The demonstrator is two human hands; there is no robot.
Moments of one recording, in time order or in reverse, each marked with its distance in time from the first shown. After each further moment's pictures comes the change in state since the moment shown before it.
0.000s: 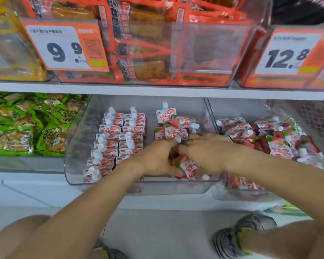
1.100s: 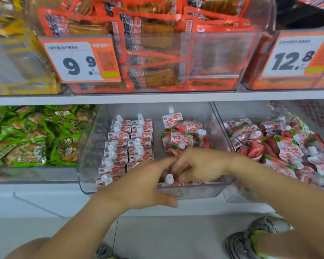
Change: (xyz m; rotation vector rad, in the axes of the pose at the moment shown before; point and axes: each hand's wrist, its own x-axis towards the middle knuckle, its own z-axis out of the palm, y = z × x) left_hand -0.075 -0.007 -0.020 0.035 -0.004 0.142; right_hand 0.023 -0.025 0.009 0.898 0.042 -0.109
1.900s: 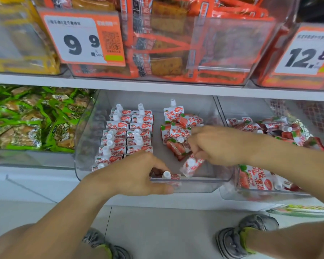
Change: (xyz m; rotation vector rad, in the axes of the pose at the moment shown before) left_hand -0.004 -0.017 -0.005 -0.113 -0.109 0.007; right_hand -0.027 -0.010 -0.041 -0.763 0.053 -0.006
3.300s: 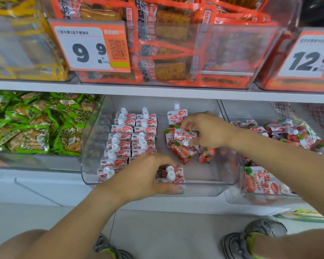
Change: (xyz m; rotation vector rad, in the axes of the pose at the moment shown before) left_hand 0.003 -0.001 0.011 0.071 0.249 -0.031; right_hand 0.048 0.025 0.005 0.346 0.193 0.275
